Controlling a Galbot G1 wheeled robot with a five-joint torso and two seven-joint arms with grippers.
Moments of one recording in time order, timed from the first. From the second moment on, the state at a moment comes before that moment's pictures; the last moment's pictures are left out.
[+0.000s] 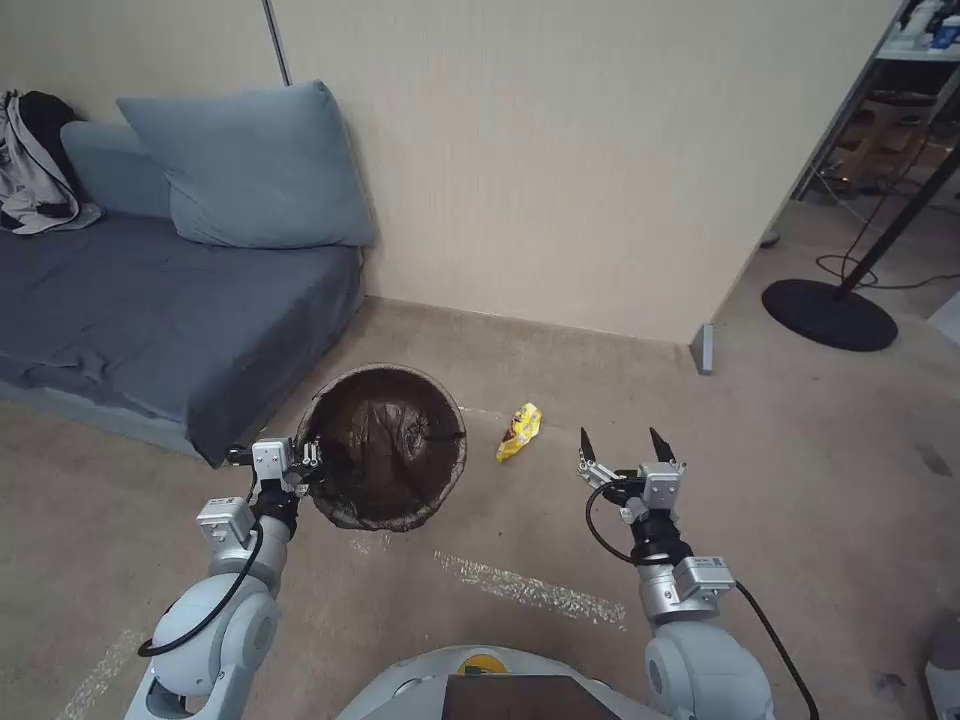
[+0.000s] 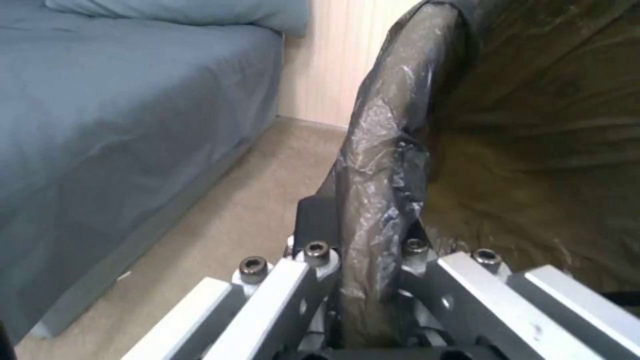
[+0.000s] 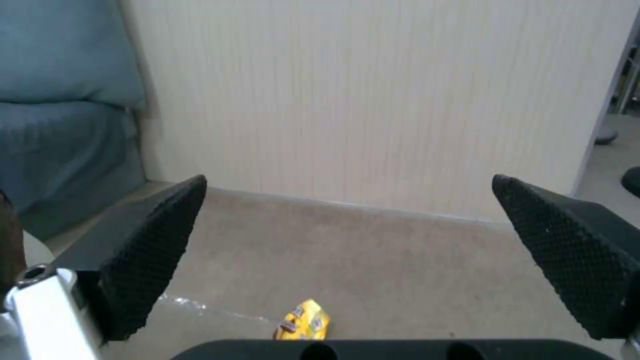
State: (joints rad) left arm 1.65 -1.33 -0.64 -2.27 -0.38 0.30 -0.11; right arm -1.76 1.58 0.56 2.23 0.01 0.07 -0.04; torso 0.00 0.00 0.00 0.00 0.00
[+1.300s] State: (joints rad) left arm 1.63 -1.30 -0.61 -2.30 -0.40 0.32 -0.10; right arm -1.66 1.52 0.56 2.13 0.10 -0.05 0.08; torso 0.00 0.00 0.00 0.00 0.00
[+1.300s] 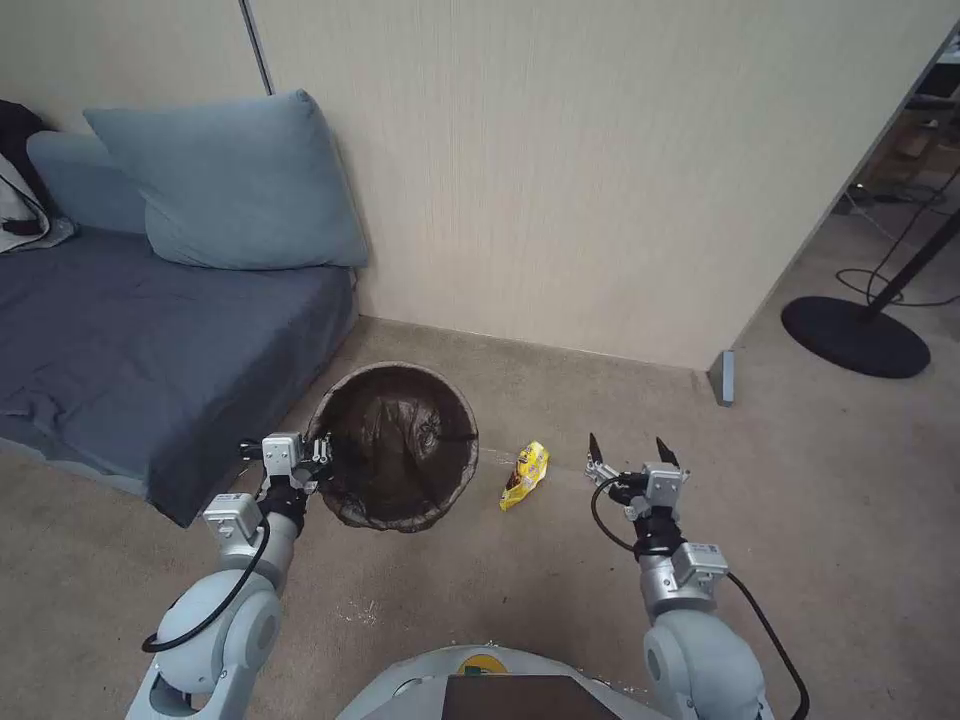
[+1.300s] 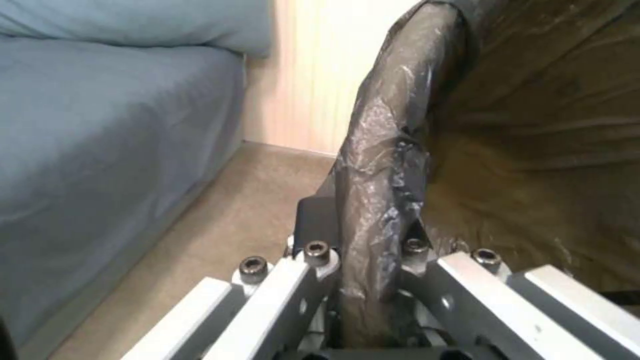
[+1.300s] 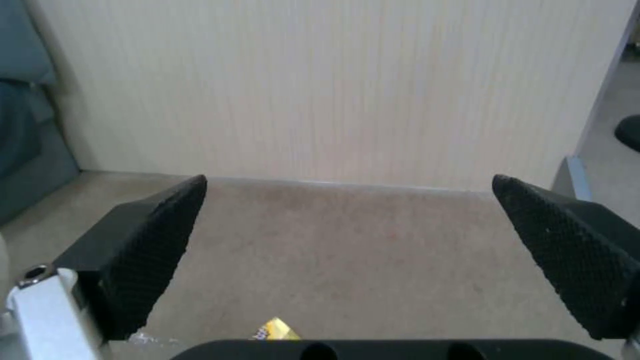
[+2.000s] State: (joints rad) left arm 1.66 -1.31 -0.69 -2.38 -0.41 0.34 -0.12; right arm -1.40 1.28 0.45 1.86 0.36 -0.24 0.10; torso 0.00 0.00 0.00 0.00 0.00
